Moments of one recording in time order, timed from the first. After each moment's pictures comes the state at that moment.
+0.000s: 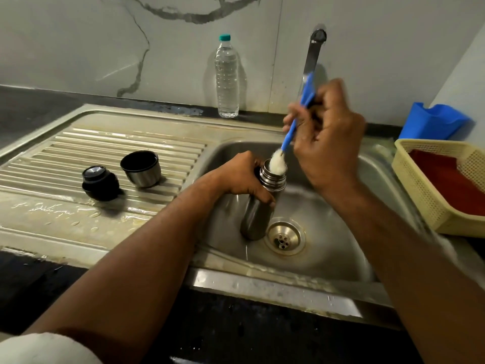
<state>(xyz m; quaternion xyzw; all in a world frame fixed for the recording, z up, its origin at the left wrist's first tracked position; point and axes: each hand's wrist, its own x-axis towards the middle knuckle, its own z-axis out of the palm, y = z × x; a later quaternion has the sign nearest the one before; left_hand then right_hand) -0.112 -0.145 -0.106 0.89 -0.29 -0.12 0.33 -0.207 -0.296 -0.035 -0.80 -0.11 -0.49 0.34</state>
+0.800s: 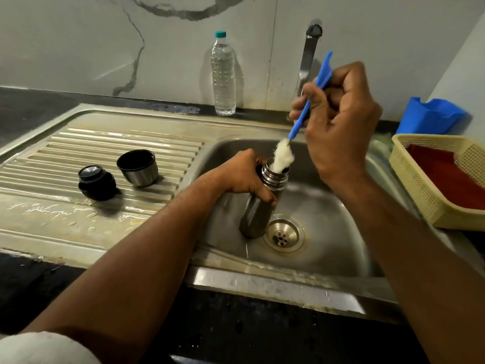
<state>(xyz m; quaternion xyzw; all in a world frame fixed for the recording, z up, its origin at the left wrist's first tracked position) -0.118 -0.151 -0.103 0.89 -0.29 -0.13 0.33 -0.206 -0.302 -0.027 -0.75 -0.09 -0.51 0.42</state>
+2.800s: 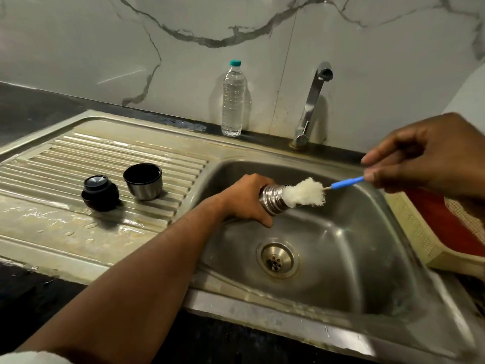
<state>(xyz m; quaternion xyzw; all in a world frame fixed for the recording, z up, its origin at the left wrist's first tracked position) -0.117 -0.146 -0.112 0.86 -0.34 -0.08 0.36 -0.280 -0.381 0.064 -0.93 0.03 -0.10 0.36</state>
